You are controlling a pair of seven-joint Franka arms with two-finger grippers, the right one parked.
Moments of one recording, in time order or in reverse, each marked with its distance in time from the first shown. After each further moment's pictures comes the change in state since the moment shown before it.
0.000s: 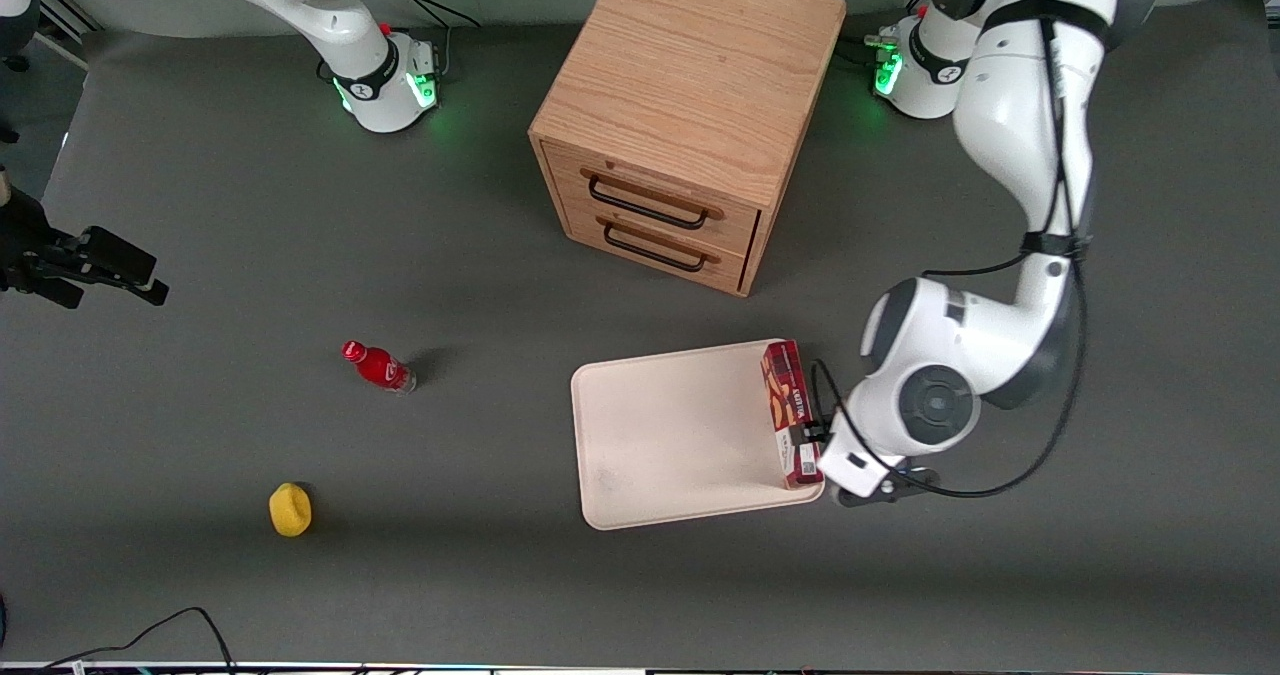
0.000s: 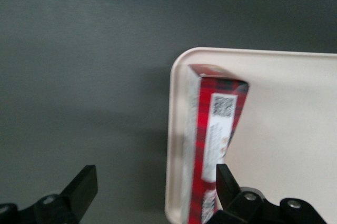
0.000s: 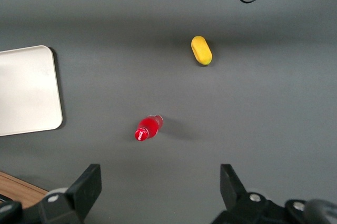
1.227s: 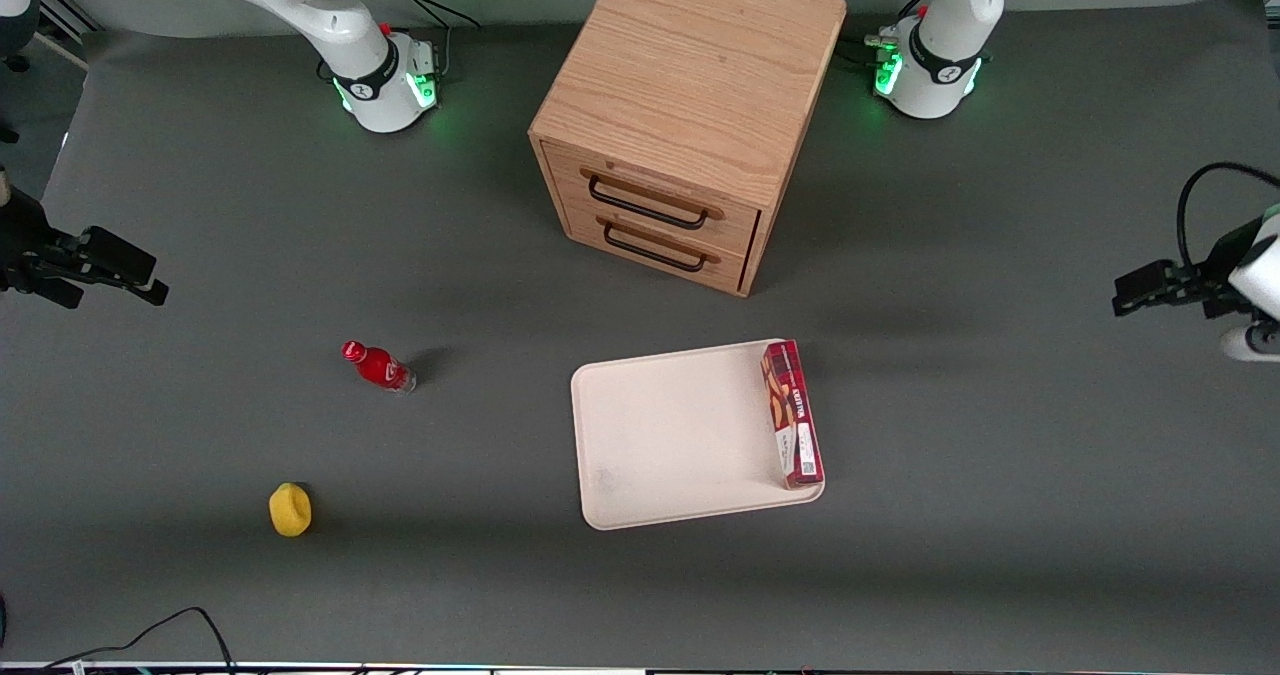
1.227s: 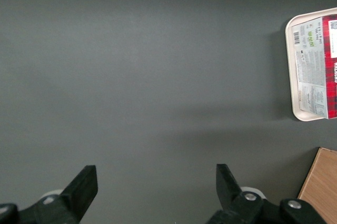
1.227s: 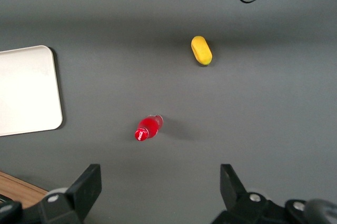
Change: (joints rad) arm 0.363 -0.664 0.021 -0.398 0.056 -0.156 0.581
